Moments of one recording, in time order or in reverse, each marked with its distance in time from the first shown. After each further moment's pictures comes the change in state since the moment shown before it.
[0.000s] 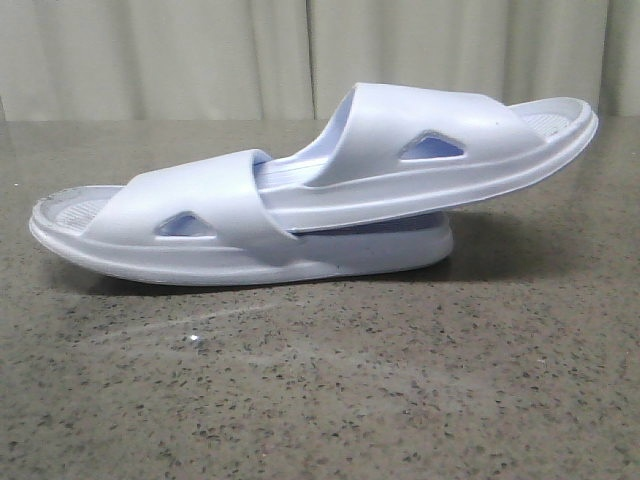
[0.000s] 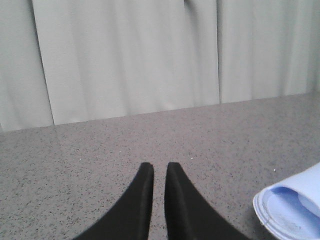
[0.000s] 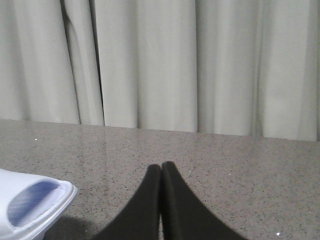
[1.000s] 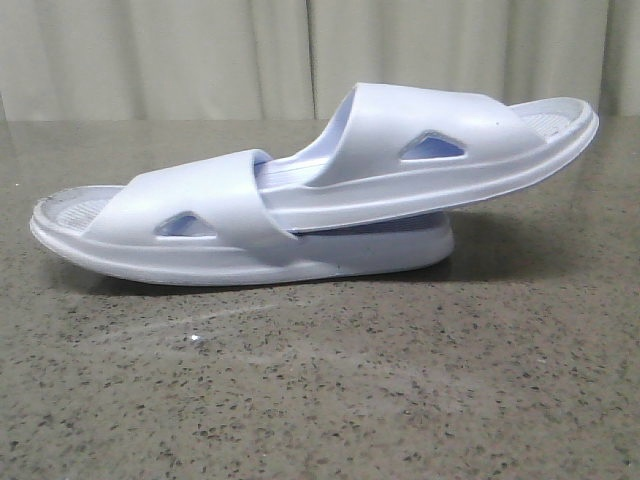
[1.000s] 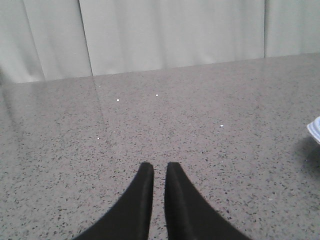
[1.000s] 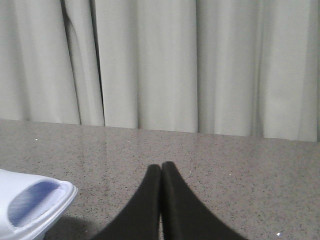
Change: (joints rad) left arm 0.099 -0.210 0.227 0.545 0.021 -0.524; right arm 0.000 0.000 0.000 0.000 0.000 -0.002
